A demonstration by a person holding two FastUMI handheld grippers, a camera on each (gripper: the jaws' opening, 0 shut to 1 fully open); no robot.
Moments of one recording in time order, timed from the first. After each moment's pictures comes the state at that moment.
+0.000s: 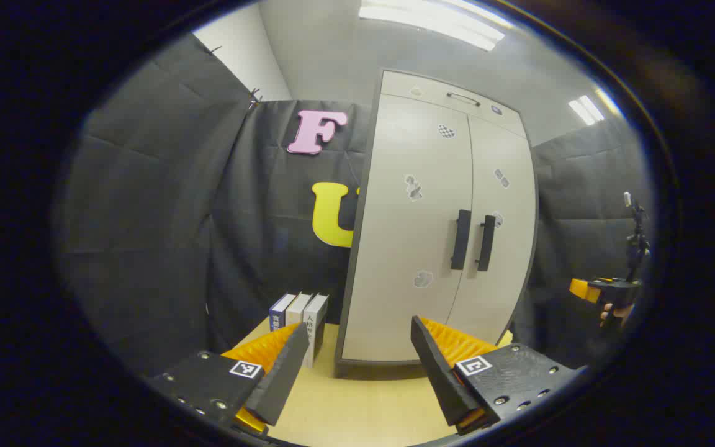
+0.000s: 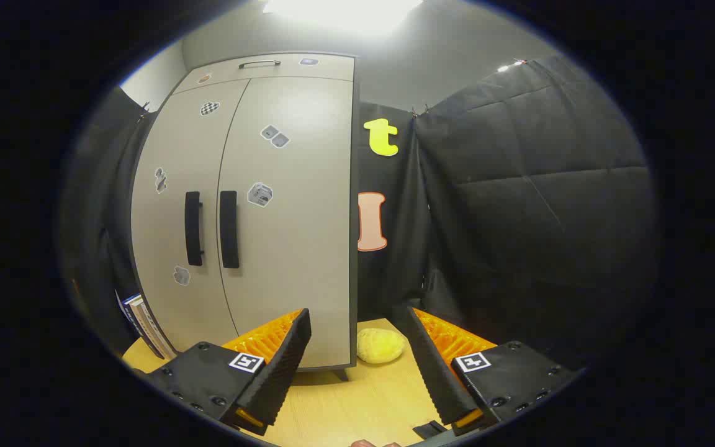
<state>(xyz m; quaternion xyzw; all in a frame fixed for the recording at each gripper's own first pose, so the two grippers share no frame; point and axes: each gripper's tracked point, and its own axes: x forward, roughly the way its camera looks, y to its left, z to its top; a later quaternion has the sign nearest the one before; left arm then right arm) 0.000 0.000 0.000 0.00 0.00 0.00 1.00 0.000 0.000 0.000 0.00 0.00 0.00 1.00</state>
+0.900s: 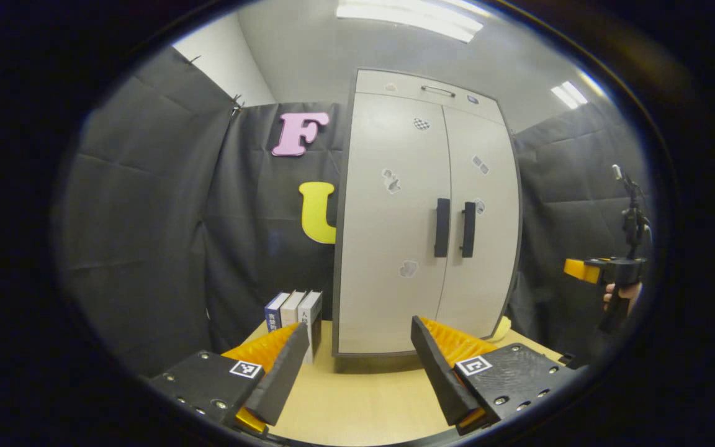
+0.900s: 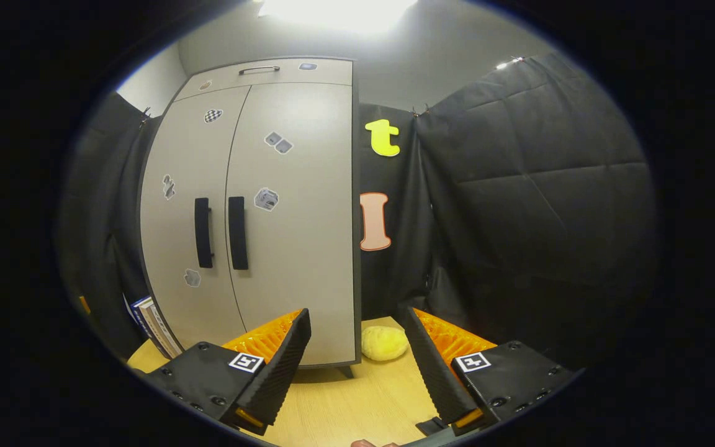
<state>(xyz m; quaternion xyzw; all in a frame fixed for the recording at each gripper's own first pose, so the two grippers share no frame) -0.019 -0.027 -0.010 0.04 0.01 -0.02 1.00 -0.016 0.002 0.002 0.01 0.00 0.02 1.00</state>
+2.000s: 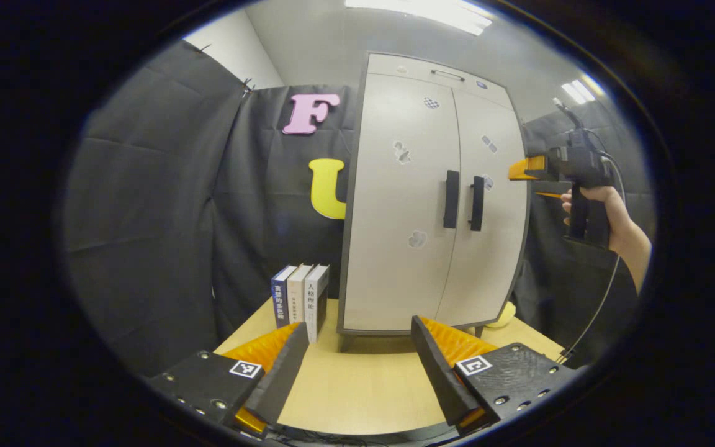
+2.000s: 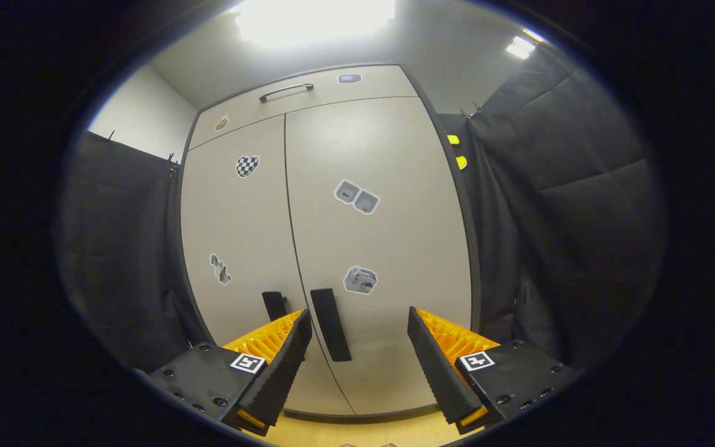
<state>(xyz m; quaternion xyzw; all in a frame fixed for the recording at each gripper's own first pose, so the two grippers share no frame) -0.032 -0.004 -0.058 0.02 0.05 0.01 1.00 0.069 0.147 0.125 0.08 -0.04 0.16 0.98</state>
